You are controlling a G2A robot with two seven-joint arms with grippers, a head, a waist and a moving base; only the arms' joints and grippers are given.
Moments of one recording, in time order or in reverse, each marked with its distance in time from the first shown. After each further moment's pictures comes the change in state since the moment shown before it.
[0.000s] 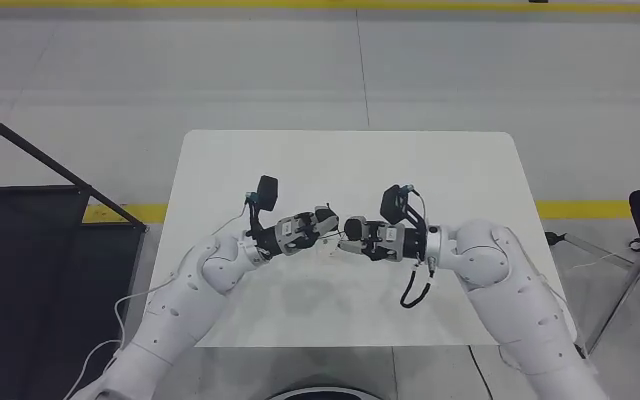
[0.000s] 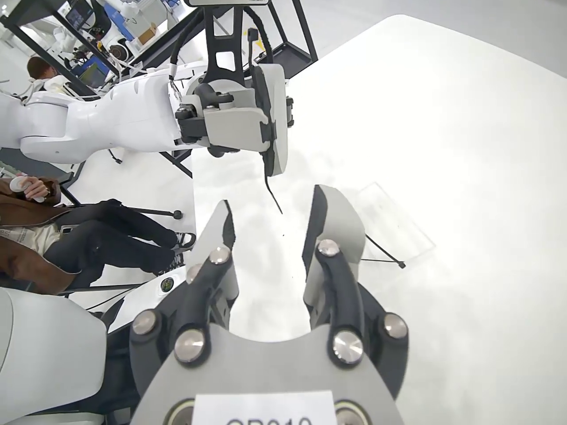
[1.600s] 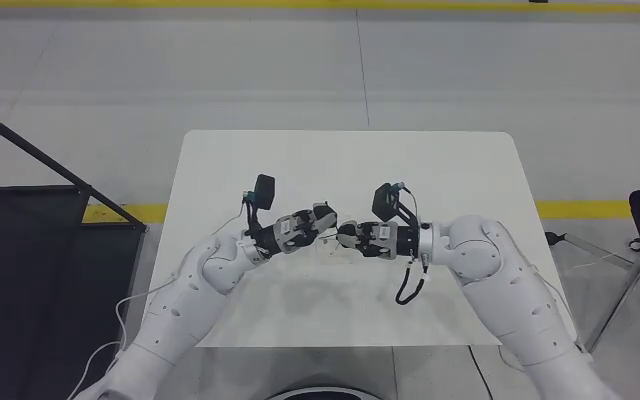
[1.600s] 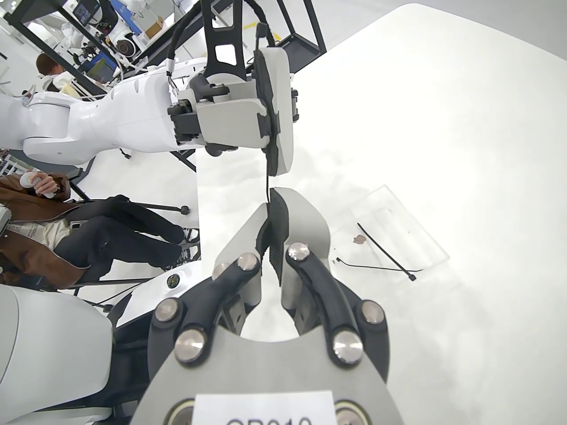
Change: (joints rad) left arm 0.007 -0.014 -0.022 0.007 0.011 -0.007 0.021; right arm 0.062 0.003 -0.079 0.051 0.032 0.005 -0.006
